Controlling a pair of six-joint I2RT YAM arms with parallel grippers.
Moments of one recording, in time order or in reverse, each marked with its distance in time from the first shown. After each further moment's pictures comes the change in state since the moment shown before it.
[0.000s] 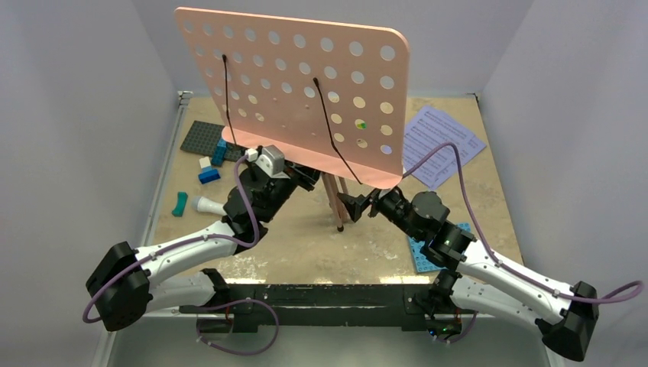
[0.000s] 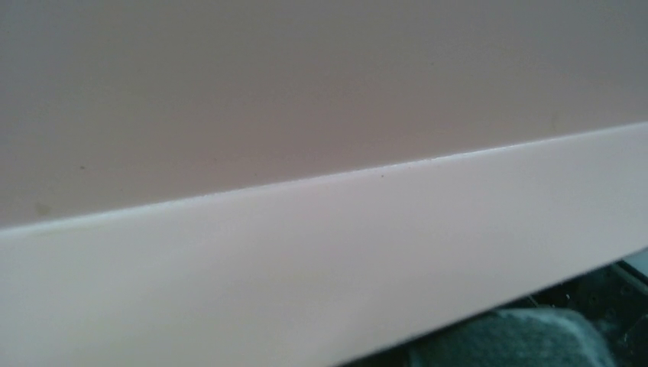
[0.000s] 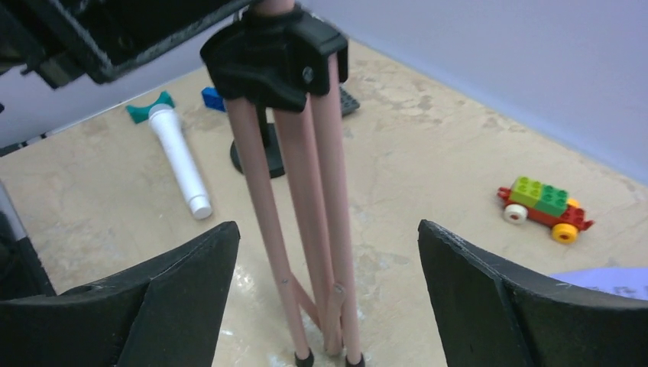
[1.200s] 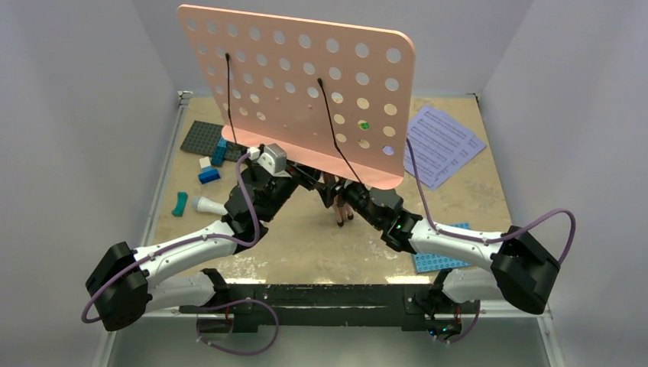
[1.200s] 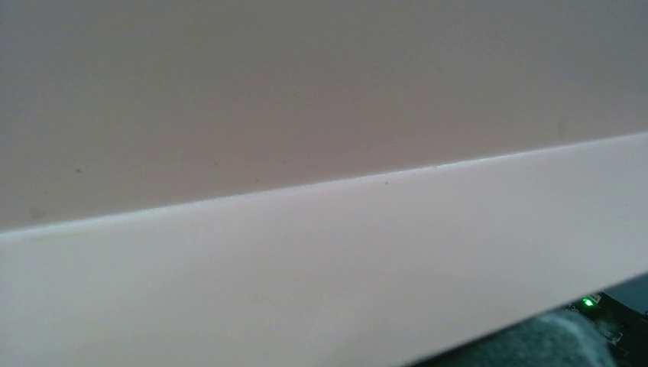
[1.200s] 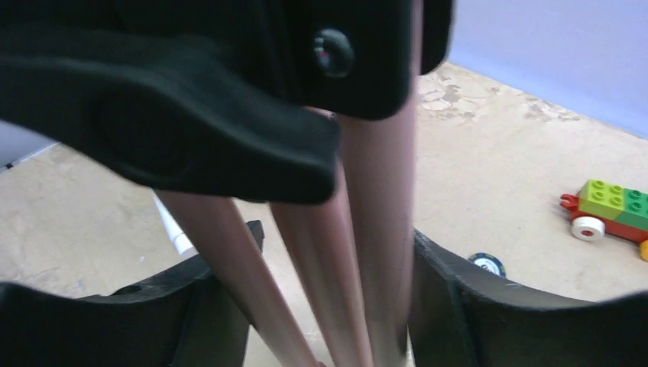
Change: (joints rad) left arm -0.011 -0.003 0.018 -0.050 -0.016 0.002; right arm 0.009 0.482 -0.013 0.476 0.042 0.080
